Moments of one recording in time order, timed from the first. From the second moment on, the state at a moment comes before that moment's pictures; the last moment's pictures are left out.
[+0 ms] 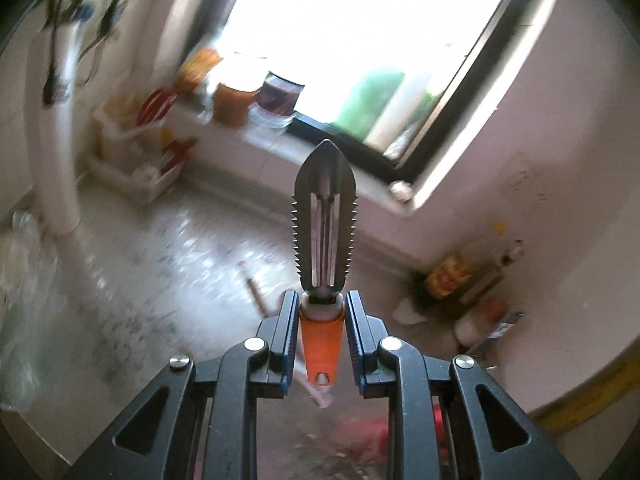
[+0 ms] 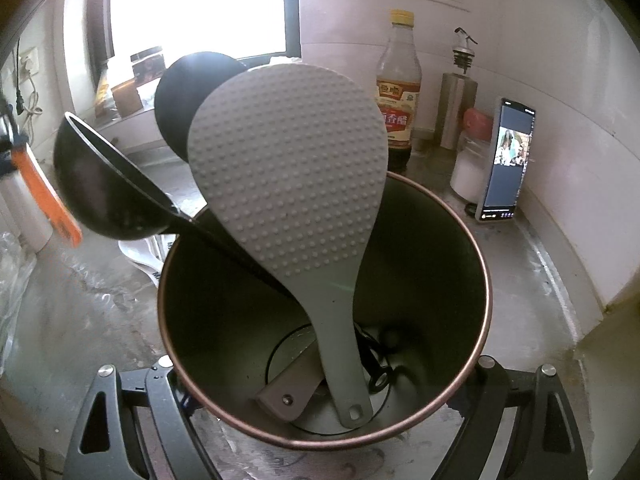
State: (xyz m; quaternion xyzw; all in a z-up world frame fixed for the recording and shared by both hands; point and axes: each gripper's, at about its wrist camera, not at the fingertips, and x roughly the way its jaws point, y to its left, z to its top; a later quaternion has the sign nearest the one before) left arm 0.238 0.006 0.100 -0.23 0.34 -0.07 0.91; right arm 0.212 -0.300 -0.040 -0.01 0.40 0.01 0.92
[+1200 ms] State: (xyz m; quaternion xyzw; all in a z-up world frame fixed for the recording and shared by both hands) left arm 0.233 -0.160 0.134 -0.06 0.31 -0.33 0.89; right arm 0.211 -0.299 -0.040 -0.01 0.40 0.01 0.92
